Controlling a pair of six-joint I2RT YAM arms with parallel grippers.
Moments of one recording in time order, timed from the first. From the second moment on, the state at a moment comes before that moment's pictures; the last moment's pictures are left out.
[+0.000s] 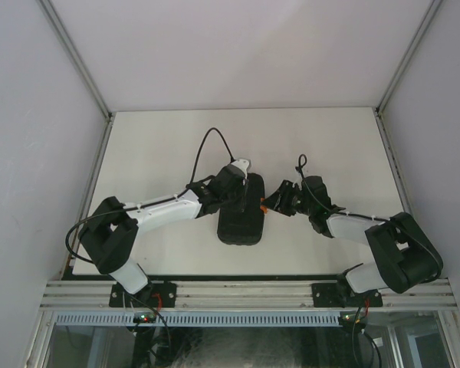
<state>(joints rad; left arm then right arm) -0.86 1.63 1.04 -0.24 -0.12 -0.46 0.45 1.41 0.46 0.42 -0.39 0.85</state>
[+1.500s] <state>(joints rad) -0.86 1.64 1.05 -0.28 -0.16 -0.45 0.48 1.51 0.56 0.36 -0.33 0.78</state>
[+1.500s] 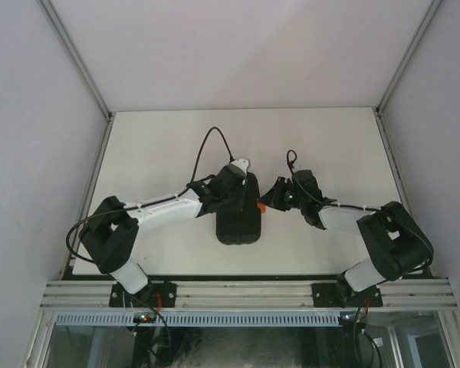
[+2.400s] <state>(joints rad) -0.88 1.66 1.06 -0.24 -0.12 -0.44 0.51 1.24 0.57 0.00 -0.10 0.66</state>
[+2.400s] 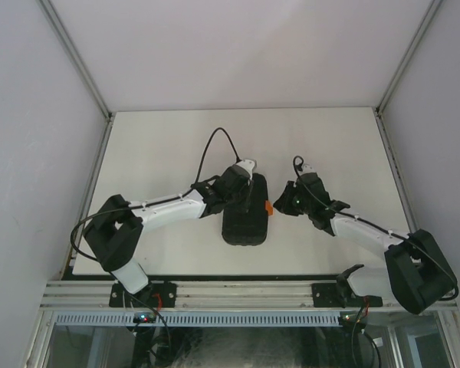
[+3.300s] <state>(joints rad) -0.89 1.67 1.07 -0.21 -0.10 -0.44 0.50 1.48 0.63 -0.05 -0.12 0.62</state>
